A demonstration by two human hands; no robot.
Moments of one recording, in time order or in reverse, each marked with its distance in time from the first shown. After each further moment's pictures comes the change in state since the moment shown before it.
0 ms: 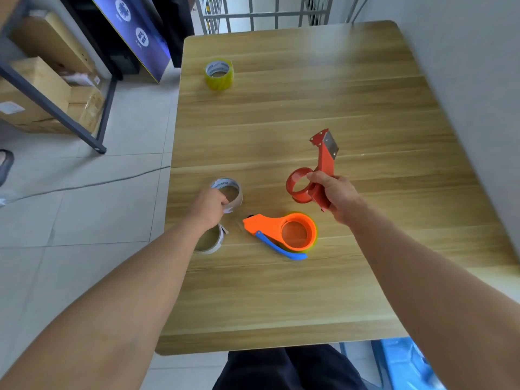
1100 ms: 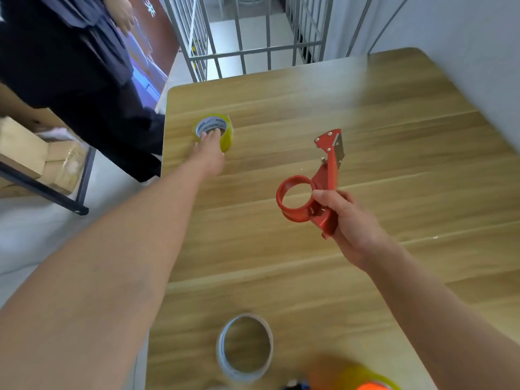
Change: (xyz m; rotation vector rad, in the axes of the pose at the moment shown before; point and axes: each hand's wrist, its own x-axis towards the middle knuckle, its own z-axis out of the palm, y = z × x) left_hand 0.324 0.028 -0.135 0.065 0.183 0.068; right_hand 0.152 -0.085 0.081 0.276 -0.108 -0.155
